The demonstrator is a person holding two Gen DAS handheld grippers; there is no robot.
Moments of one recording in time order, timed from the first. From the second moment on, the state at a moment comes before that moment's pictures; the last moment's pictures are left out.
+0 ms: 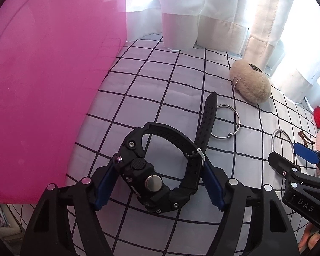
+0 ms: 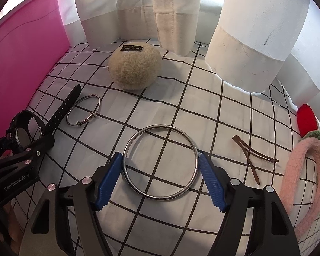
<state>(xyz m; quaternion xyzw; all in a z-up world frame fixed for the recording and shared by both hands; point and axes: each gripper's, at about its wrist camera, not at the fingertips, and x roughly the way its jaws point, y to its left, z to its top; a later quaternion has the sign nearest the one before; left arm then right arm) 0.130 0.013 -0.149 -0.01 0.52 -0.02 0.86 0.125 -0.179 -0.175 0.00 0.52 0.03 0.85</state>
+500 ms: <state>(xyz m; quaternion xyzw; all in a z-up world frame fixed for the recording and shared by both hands) 0.114 0.010 -0.124 0.00 0.49 -0.03 0.87 0.098 -0.188 -0.156 0.02 0.50 0.04 0.86</state>
